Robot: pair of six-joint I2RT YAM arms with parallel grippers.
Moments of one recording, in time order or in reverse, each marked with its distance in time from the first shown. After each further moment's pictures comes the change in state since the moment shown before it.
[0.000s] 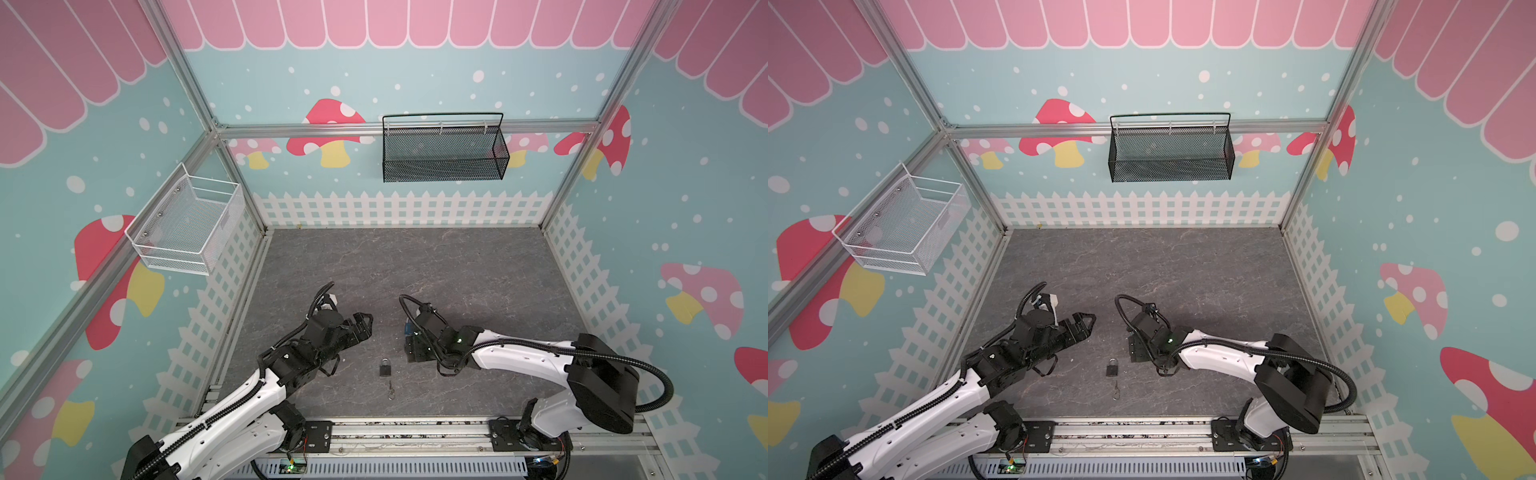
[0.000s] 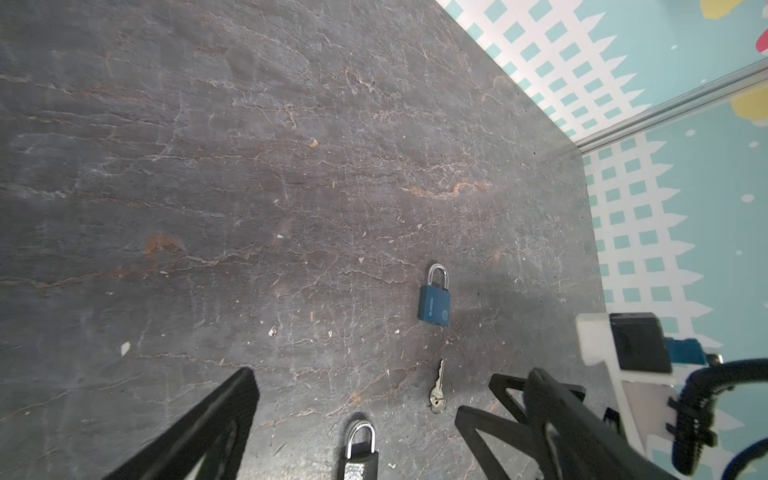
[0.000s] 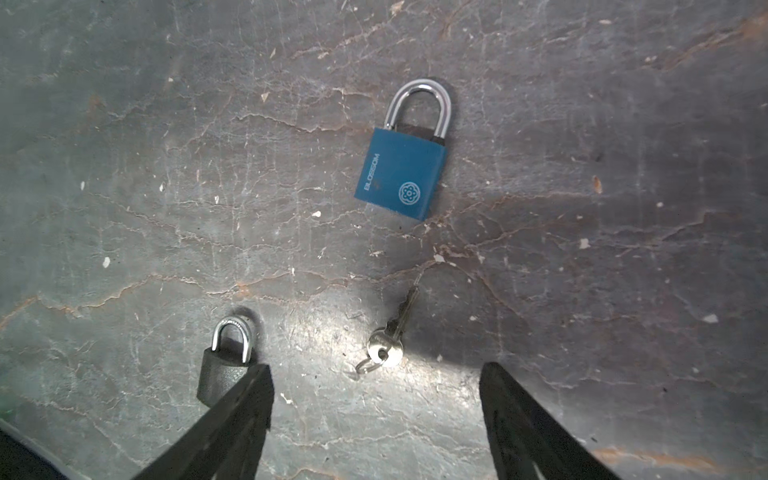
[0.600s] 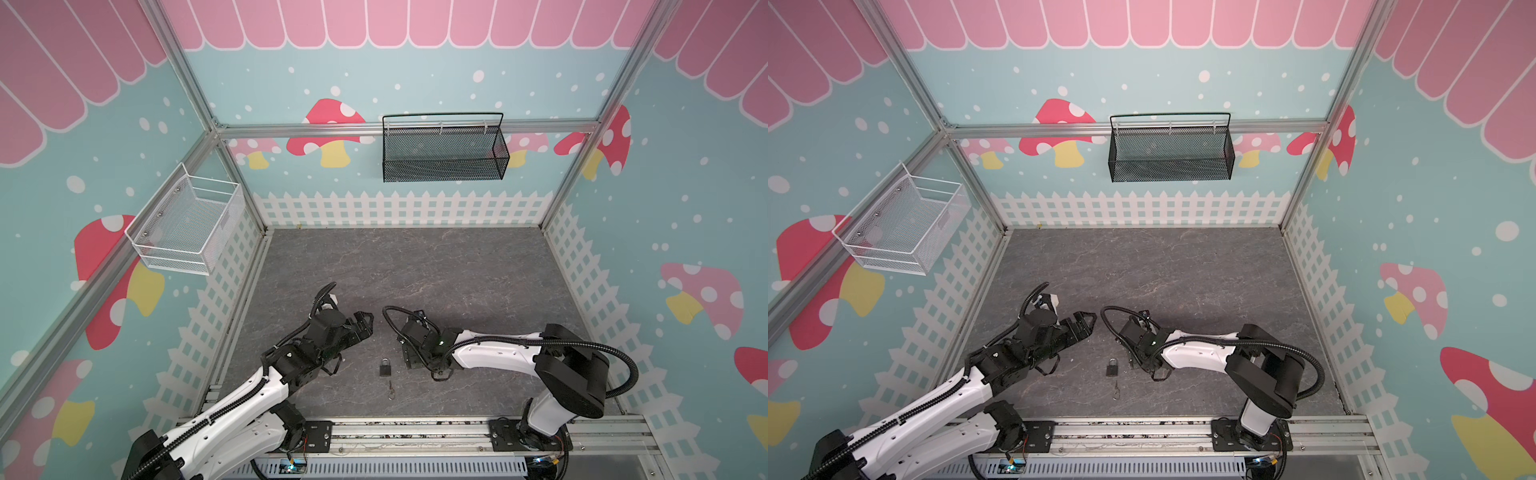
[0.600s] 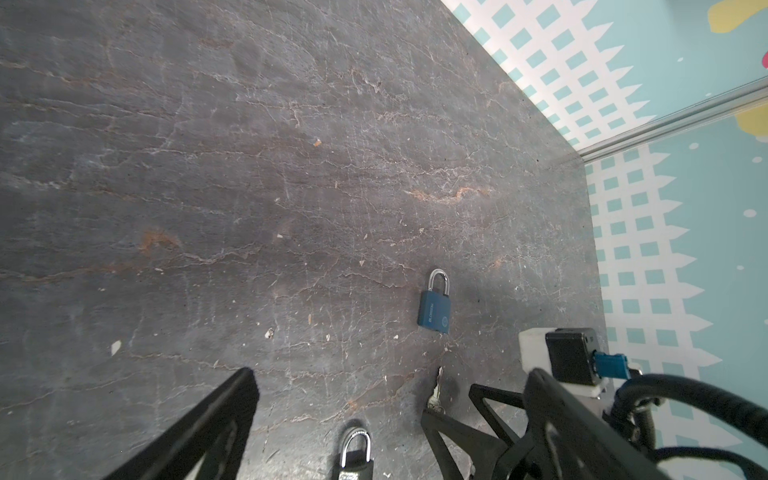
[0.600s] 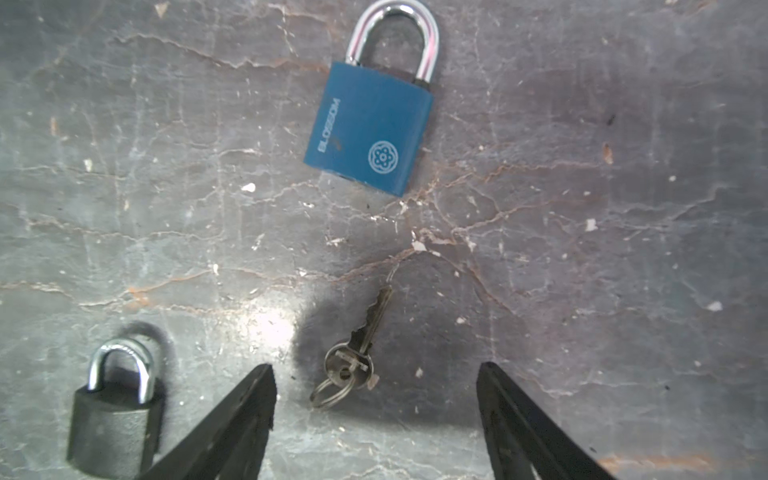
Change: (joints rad) left arm -0.007 0.031 -0.004 0.021 -0.013 -0.032; right arm 0.045 0.129 0.043 -0.079 0.090 0.004
